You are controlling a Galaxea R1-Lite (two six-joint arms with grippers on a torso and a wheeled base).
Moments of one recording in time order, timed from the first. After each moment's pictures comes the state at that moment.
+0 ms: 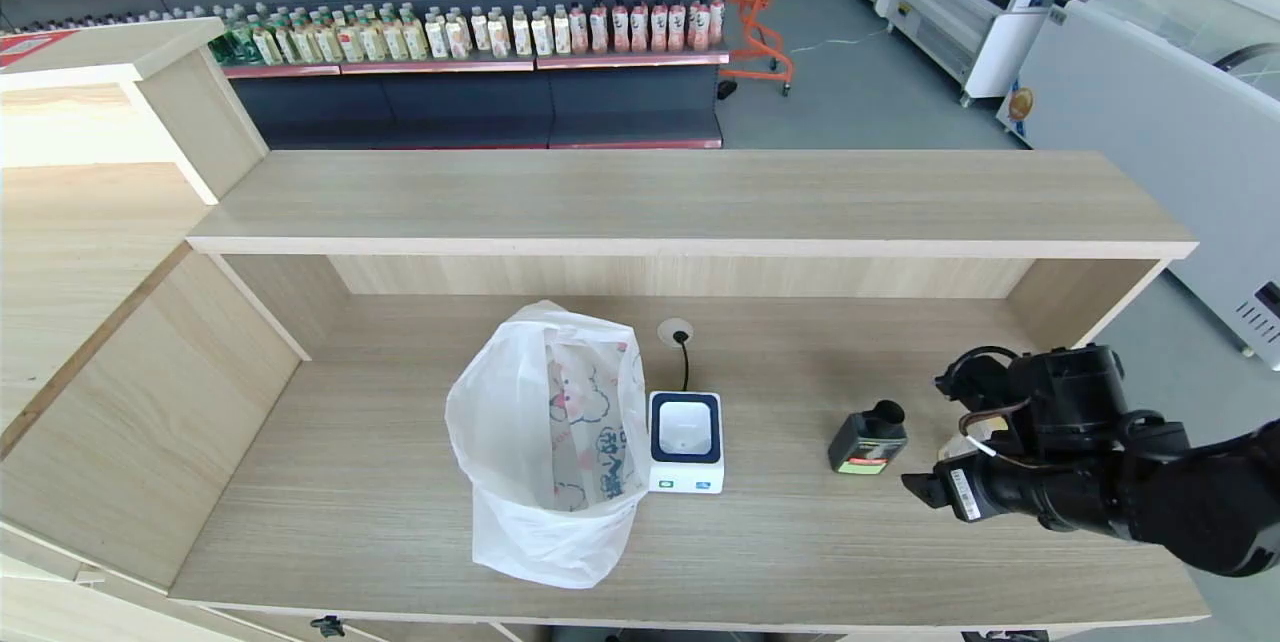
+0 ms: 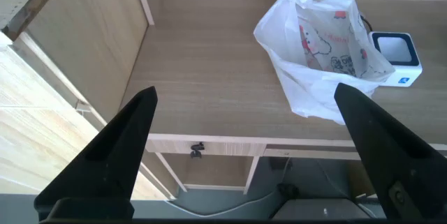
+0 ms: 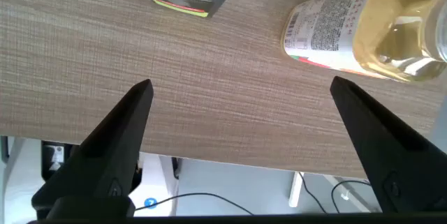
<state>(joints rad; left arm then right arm) 0.00 0.00 0.00 0.00 0.00 0.00 0.20 1.84 -0.57 -0.55 -0.17 -0.16</state>
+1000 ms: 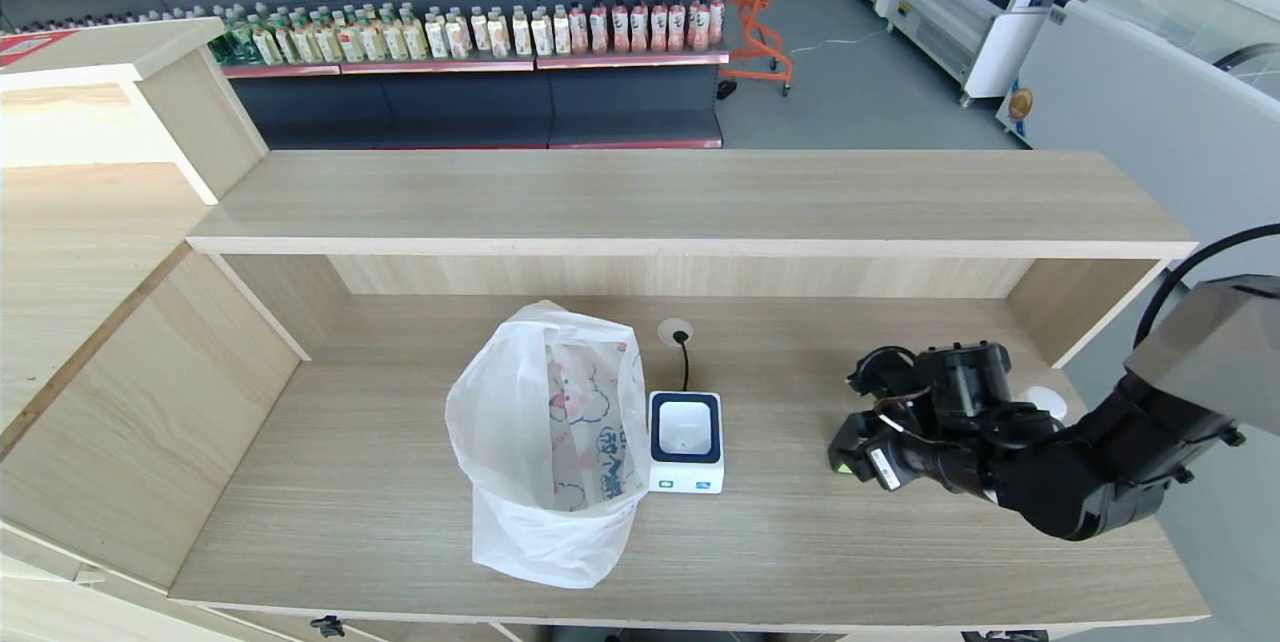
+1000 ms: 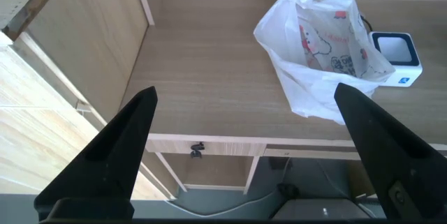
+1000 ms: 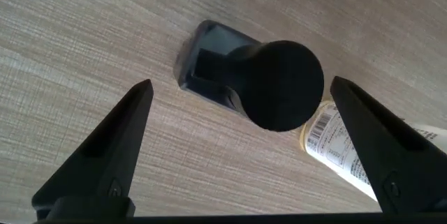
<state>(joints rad) 0.00 0.00 0.00 0.00 0.00 0.00 0.26 2.12 -0.74 -0.76 -0.18 -0.36</state>
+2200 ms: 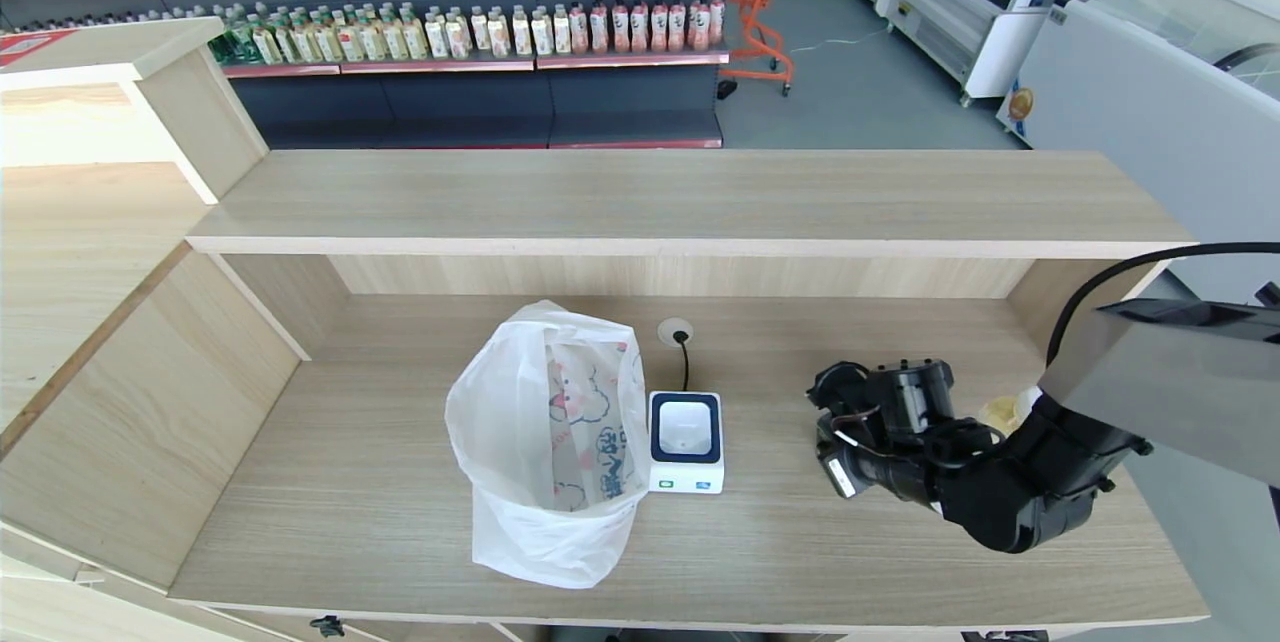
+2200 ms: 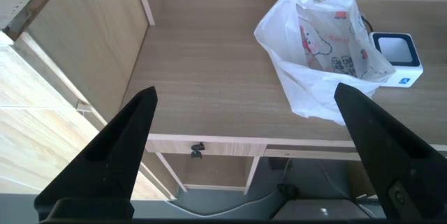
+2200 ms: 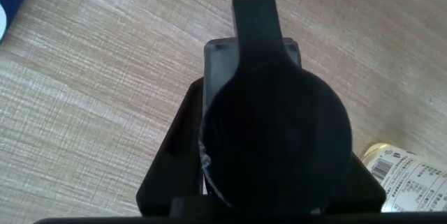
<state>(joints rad) 0.00 0.00 0.00 0.00 0.00 0.00 0.33 2.24 -0.79 -0.84 -0.18 -0.33</state>
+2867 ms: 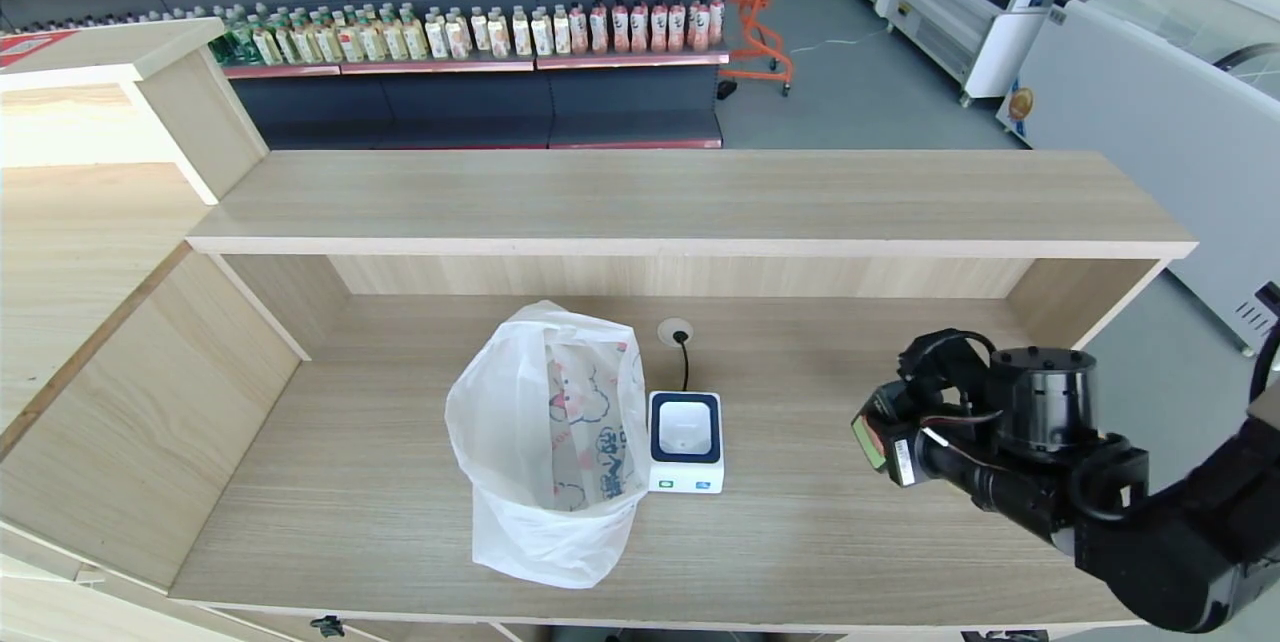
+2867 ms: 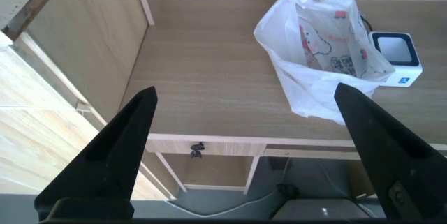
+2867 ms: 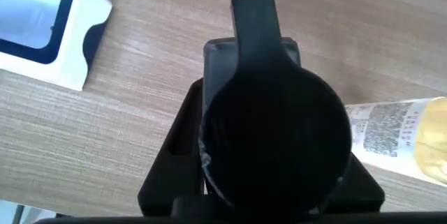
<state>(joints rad) 0.00 0.00 0.00 0.00 0.00 0.00 0.33 1.90 -0.46 -1.05 -0.18 -0.15</state>
